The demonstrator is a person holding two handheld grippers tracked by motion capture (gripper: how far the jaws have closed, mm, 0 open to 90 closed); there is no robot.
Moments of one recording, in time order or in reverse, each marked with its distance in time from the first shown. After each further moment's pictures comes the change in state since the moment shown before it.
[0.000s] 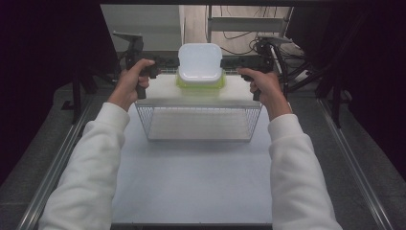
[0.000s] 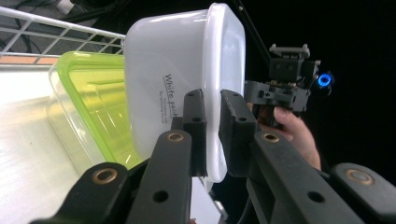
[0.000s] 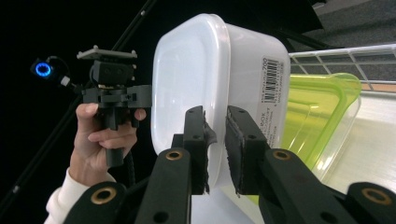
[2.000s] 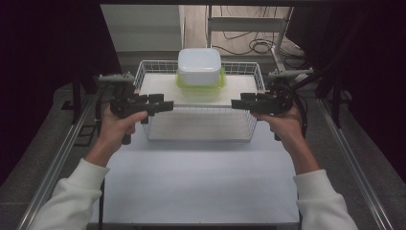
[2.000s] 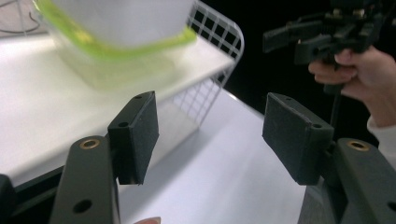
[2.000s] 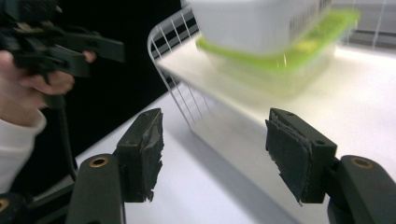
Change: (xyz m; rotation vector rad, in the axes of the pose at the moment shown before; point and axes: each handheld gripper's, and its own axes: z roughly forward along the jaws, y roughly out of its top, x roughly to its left) left arm -0.065 -0.135 -0.035 0.036 0.271 0.520; right arm 0.041 -0.101 -0.059 0.052 -0.166 -0.443
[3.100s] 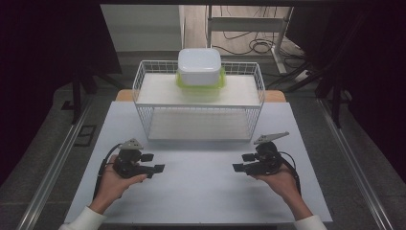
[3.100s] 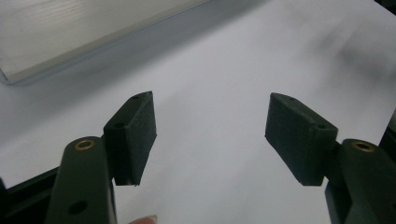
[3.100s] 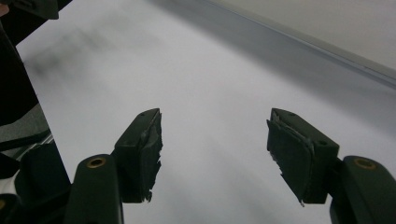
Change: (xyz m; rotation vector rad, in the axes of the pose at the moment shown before) left arm 0.015 -0.159 0.021 0.296 0.197 -0.013; right arm -0.010 -0.164 0.031 0.317 -0.077 0.031
